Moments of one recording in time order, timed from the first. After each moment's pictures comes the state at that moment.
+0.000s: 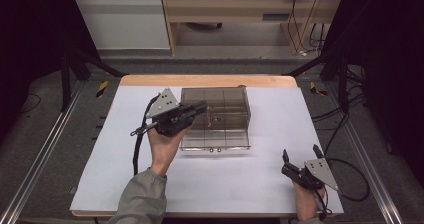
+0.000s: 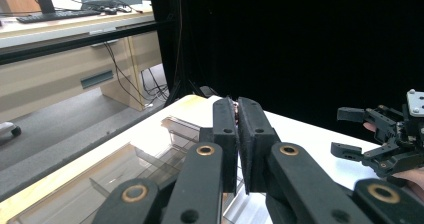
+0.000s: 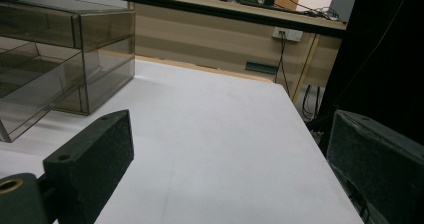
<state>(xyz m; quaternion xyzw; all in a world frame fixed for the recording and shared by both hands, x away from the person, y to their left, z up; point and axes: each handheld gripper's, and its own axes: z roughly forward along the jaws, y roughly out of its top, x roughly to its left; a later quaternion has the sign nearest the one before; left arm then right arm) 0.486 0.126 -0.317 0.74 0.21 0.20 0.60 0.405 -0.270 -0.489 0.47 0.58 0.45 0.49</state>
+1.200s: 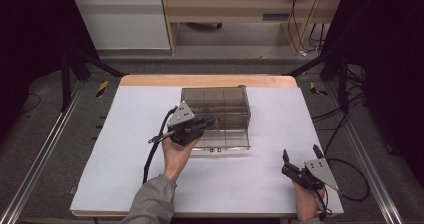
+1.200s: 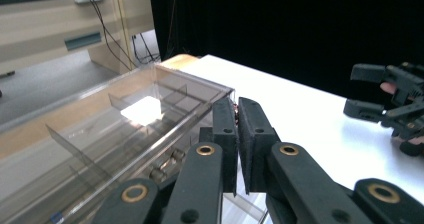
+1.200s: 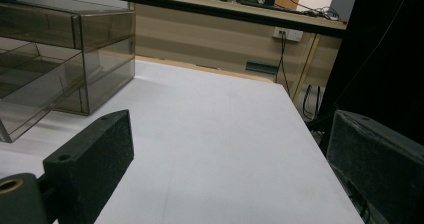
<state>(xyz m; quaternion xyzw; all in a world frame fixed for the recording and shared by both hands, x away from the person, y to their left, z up) 0.502 0.106 -0.379 0.77 0.24 0.17 0.57 0.405 -0.271 -0.489 0.47 0.58 0.45 0.49</state>
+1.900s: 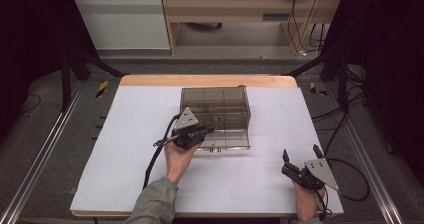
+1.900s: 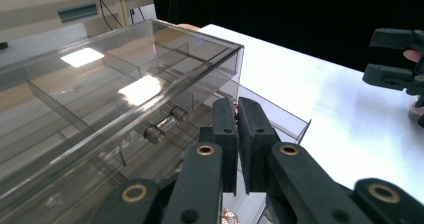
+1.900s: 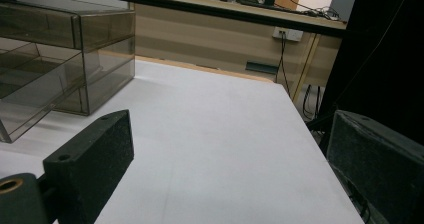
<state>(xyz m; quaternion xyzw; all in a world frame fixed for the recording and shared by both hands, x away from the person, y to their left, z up) 0.508 0.101 -0.409 0.79 0.25 0.15 0.54 0.405 -0.271 -0.489 0.47 0.58 0.45 0.49</state>
